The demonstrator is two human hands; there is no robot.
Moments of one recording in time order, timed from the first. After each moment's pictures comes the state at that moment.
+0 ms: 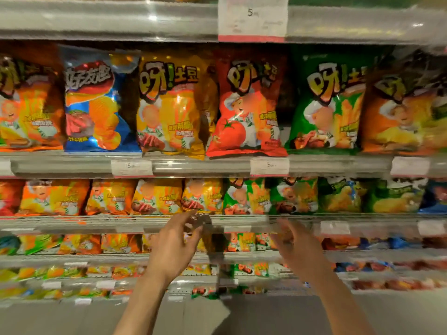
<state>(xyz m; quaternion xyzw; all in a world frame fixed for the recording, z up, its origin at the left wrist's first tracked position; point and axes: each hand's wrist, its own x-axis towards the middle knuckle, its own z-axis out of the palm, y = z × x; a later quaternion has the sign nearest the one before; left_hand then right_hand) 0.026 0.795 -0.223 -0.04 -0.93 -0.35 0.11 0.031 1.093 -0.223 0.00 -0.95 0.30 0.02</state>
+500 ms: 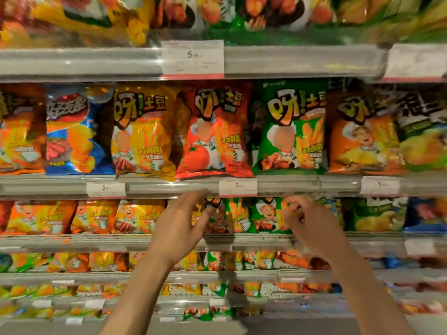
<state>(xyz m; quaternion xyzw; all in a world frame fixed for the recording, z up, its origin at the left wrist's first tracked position) -0.007 0.881 -0.136 -0.14 -0.93 -0.28 0.20 -0.025 1.184 -0.137 0.06 -0.97 0.22 0.10</state>
